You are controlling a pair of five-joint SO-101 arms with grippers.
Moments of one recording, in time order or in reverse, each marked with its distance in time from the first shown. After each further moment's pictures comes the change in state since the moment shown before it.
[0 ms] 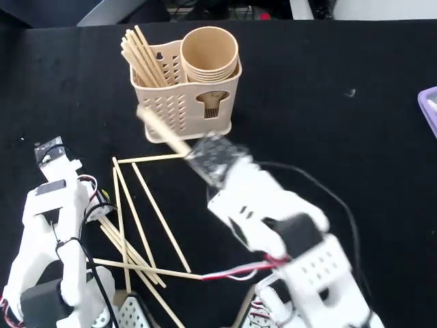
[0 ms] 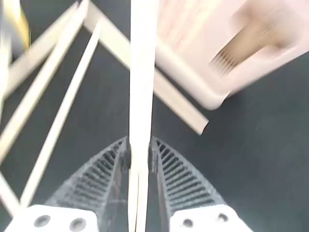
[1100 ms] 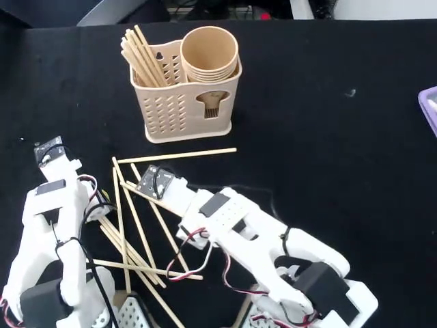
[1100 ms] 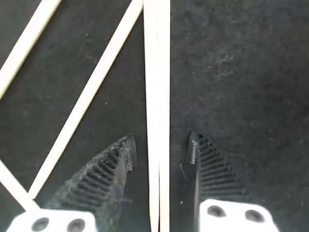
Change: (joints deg) left arm 0.0 0.0 -0.2 0.3 0.0; right arm -13.7 49.1 9.1 -22.9 1.8
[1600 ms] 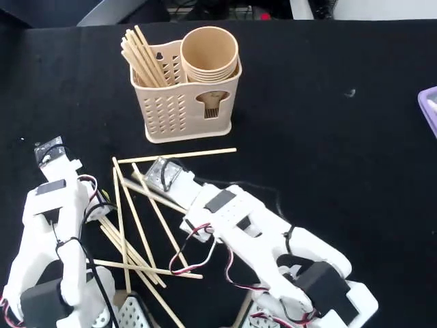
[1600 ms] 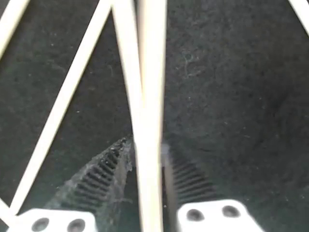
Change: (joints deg) left arm 0.0 0.0 0.0 0.0 0.0; right arm 2.6 0.0 0.6 -3.8 -0.4
